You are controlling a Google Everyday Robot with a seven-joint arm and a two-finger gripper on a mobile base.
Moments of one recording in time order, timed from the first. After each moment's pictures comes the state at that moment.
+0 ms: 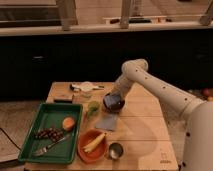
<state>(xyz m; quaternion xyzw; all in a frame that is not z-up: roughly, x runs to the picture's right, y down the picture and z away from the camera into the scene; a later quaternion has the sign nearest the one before) 0.081 0.054 0.855 -0.16 -0.28 -0.48 0.82</state>
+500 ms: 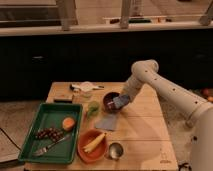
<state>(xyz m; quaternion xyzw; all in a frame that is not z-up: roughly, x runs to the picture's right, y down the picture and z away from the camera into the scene) 0.142 0.049 0.866 -0.18 -0.25 -0.45 0.84</state>
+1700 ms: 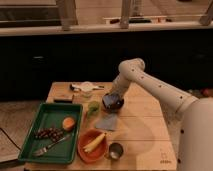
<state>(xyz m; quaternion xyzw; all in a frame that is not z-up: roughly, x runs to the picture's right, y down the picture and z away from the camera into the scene) 0.077 0.047 0.867 -0.16 -0.27 -0.49 0.81</state>
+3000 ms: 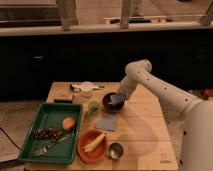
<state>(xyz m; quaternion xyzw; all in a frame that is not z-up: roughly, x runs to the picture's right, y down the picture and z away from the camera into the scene) 0.112 0.042 0.889 -0.17 -0.22 -0.45 0.85</state>
